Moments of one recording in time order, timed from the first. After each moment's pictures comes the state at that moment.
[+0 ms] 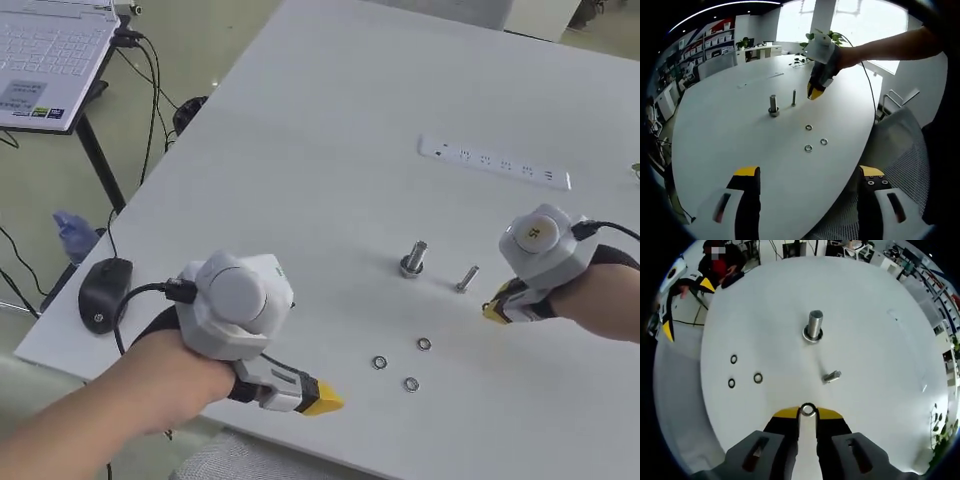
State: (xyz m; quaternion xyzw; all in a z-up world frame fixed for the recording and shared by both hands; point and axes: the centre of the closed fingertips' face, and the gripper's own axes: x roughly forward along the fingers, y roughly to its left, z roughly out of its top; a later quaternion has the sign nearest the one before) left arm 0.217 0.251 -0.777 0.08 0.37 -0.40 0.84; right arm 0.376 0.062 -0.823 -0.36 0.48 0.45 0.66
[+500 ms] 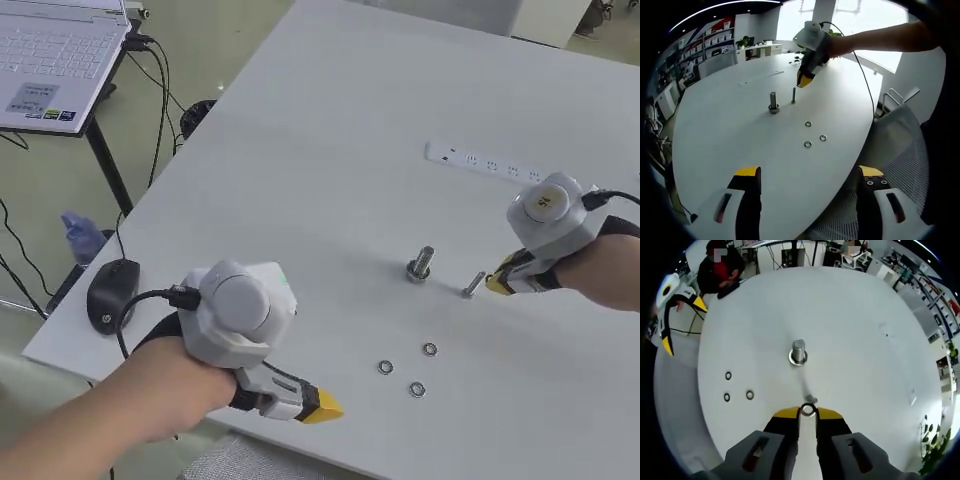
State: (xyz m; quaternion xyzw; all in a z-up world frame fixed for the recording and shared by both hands) left arm 0.209 0.256 -0.779 0.08 0.37 -0.39 0.84; right arm 0.402 0.085 -0.801 -0.37 0.45 0.45 0.68
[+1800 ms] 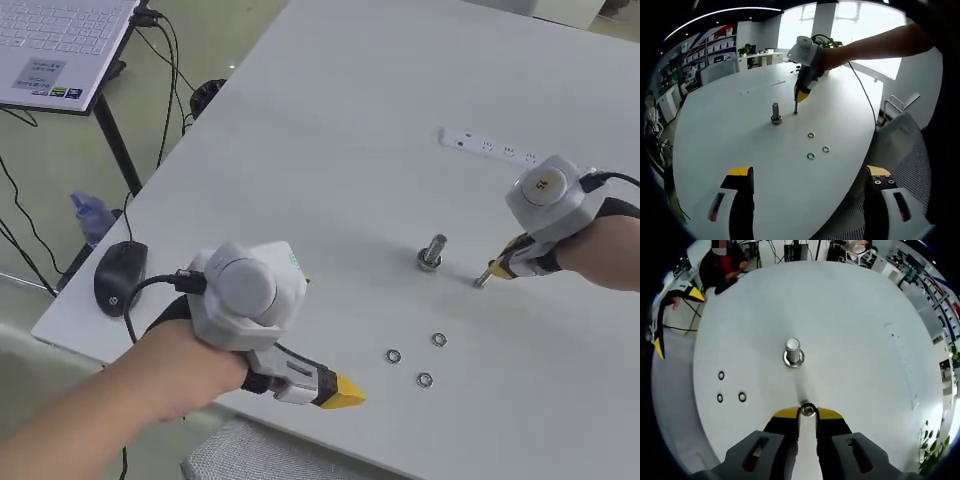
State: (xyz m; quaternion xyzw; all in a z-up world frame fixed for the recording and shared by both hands) left arm 0.224 0.249 -0.771 0.07 0.33 -0.39 0.85; right arm 0.415 0.089 -0.821 -0.38 0.46 0.46 0.66
